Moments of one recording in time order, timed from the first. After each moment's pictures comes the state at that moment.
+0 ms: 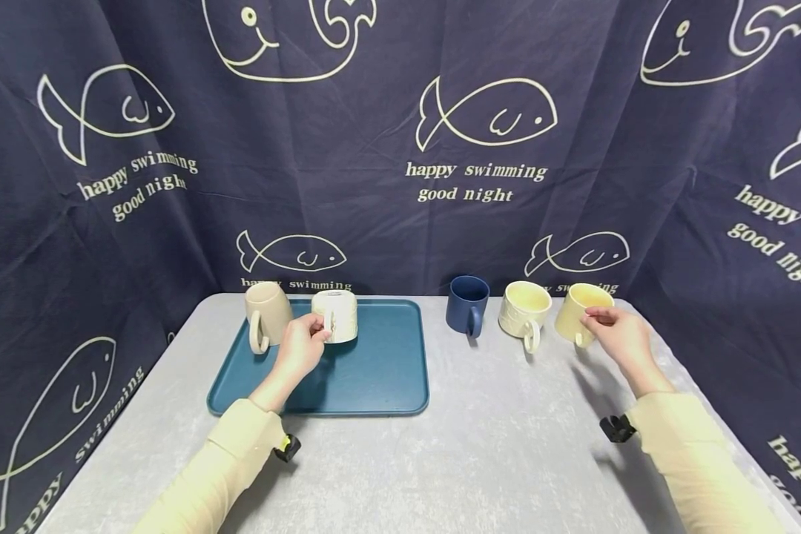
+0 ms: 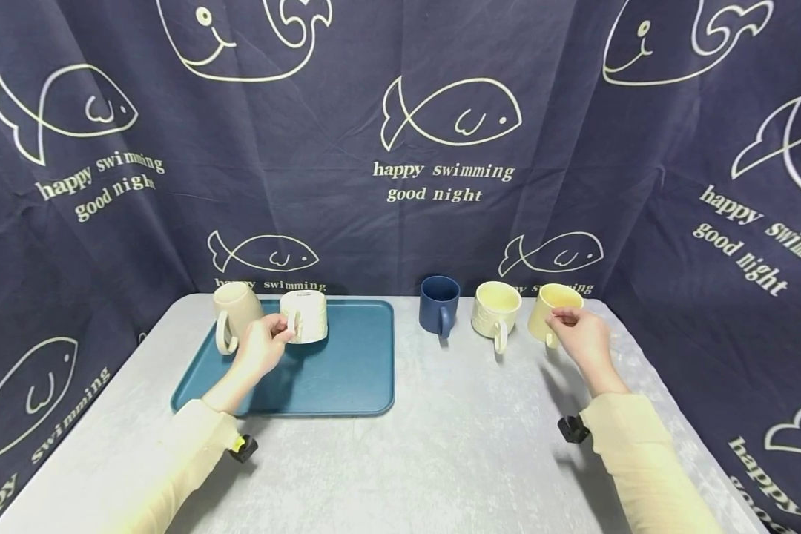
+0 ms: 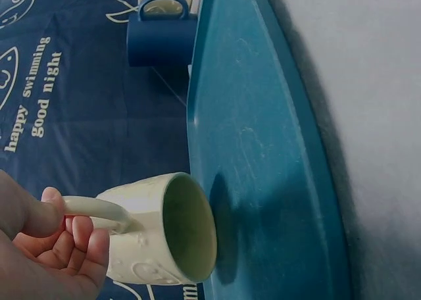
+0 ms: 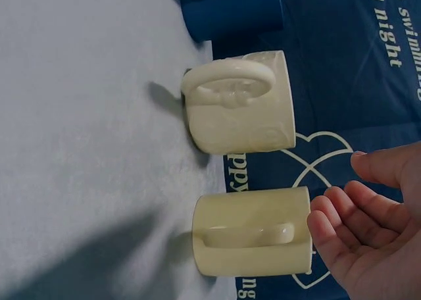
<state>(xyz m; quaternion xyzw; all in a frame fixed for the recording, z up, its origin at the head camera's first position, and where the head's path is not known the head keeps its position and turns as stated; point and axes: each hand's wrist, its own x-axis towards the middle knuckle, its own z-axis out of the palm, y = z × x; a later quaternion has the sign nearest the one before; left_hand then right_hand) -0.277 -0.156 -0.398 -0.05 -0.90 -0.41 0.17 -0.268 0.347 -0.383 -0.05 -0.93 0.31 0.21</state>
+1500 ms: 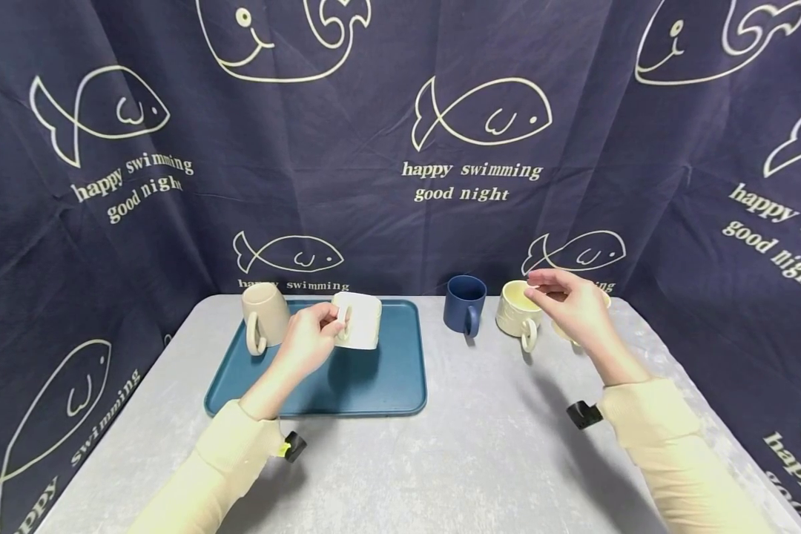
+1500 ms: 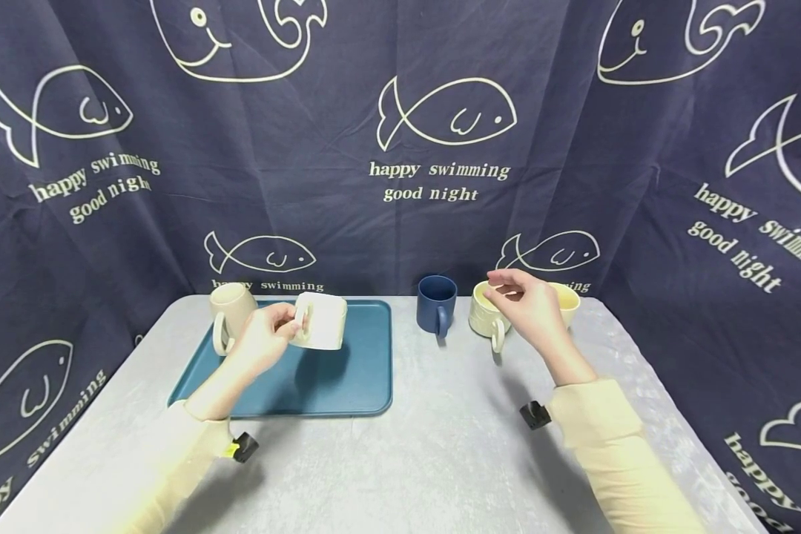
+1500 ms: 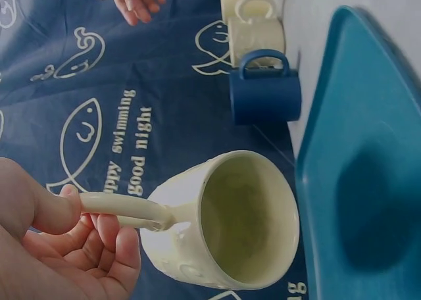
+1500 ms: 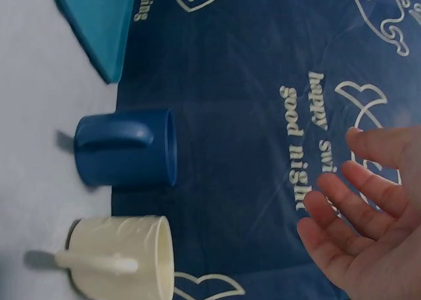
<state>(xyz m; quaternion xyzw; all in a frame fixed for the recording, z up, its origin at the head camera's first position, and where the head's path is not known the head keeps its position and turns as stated) -0.245 -0.132 -0.343 -0.13 -0.89 -0.40 0.17 -0.261 0.259 -0.318 0.13 -0.87 0.40 0.24</state>
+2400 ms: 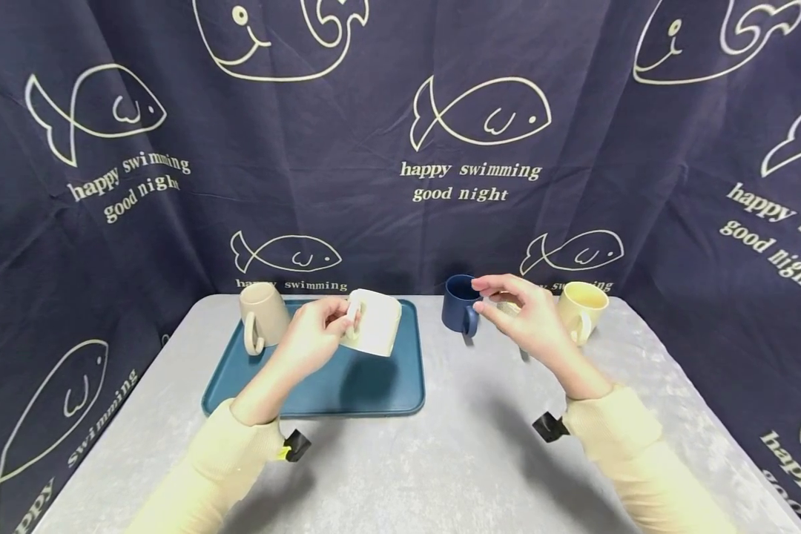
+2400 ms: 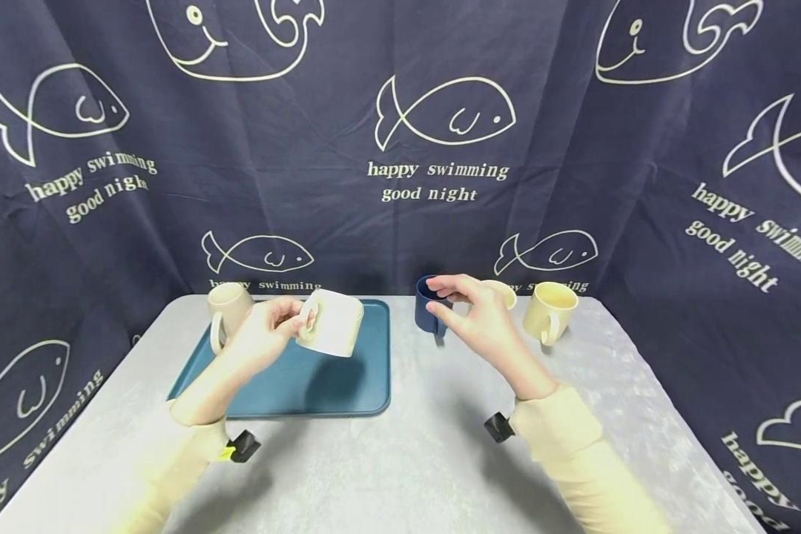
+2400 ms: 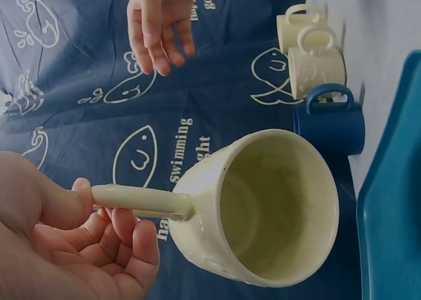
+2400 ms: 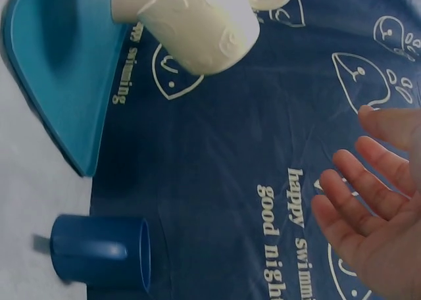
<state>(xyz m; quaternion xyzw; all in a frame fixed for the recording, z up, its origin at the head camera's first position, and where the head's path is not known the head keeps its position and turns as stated) -0.226 -0.120 -0.309 -0.16 -0.89 -0.42 0.10 -0.219 0.180 -0.287 0.28 -0.82 0.41 0.27</state>
